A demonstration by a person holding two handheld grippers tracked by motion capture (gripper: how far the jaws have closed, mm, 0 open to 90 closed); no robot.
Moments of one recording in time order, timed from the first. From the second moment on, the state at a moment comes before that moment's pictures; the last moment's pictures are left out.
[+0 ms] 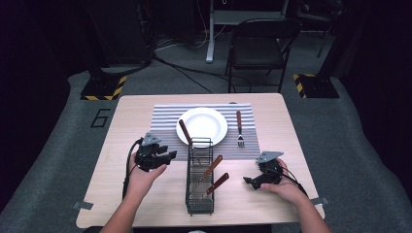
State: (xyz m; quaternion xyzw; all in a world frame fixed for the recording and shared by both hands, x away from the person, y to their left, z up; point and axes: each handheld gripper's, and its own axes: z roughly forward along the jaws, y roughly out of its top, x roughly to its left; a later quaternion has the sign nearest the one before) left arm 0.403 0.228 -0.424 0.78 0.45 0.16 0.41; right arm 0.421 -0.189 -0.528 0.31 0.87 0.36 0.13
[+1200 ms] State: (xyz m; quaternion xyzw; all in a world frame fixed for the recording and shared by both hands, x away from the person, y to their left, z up) left arm 0.423 0.186 -0.400 0.78 0.42 0.14 0.44; right arm 0.421 -0.189 -0.528 0.31 0.87 0.36 0.12
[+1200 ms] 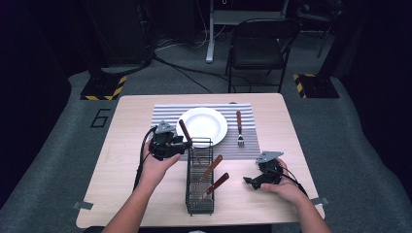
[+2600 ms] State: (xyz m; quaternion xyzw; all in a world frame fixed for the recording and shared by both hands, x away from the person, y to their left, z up) left arm 0.409 0.155 -0.404 0.79 0.38 0.16 0.45; right arm 0.421 -0.189 -0.528 0.31 0.87 0.36 0.13
